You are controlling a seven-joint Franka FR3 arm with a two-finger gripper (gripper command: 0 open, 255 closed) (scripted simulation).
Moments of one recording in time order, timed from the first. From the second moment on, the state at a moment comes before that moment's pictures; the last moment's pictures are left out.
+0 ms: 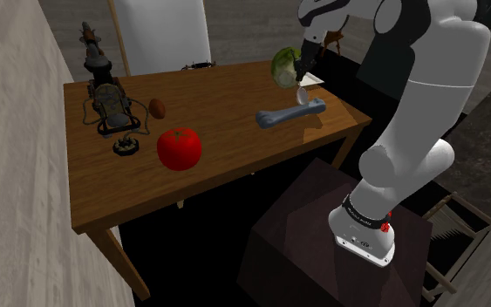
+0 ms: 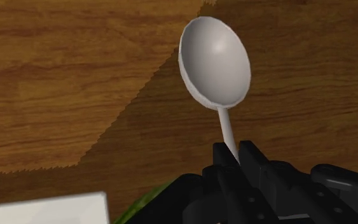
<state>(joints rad) -0.52 0.29 -0.17 -1.69 0.15 1.92 -0.42</state>
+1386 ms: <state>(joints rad) -0.50 0.05 -0.19 -2.17 0.17 2.42 -0.29</state>
